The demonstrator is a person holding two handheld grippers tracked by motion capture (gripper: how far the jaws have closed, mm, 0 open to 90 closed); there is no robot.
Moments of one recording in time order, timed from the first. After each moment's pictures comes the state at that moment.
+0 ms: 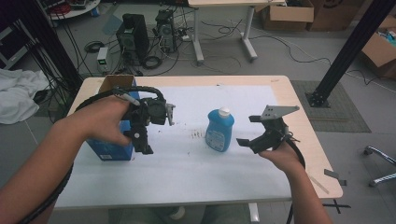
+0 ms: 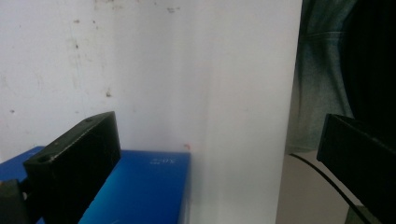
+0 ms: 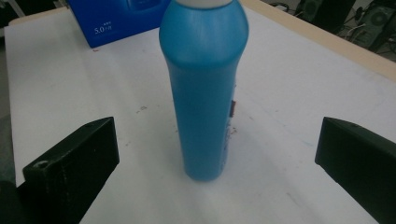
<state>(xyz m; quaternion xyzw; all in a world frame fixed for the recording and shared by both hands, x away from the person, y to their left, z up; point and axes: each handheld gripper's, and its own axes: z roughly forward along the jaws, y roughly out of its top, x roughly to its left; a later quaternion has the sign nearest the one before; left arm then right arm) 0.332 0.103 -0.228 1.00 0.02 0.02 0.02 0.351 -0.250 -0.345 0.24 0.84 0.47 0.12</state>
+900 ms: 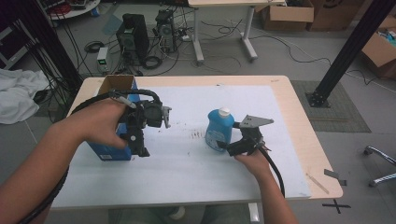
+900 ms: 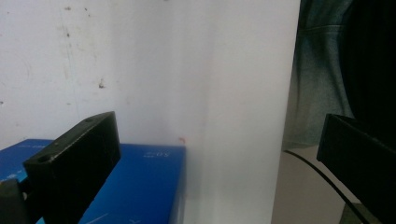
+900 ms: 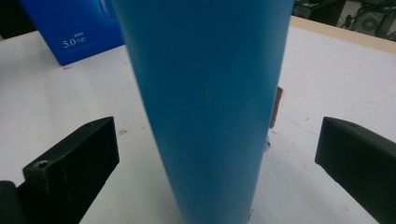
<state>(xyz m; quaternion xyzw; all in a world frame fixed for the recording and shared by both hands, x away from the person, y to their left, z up) 0.328 0.109 -0.232 1.00 0.03 0.02 0.01 0.369 -0.204 -0.416 0.28 0.80 0.52 0.13</state>
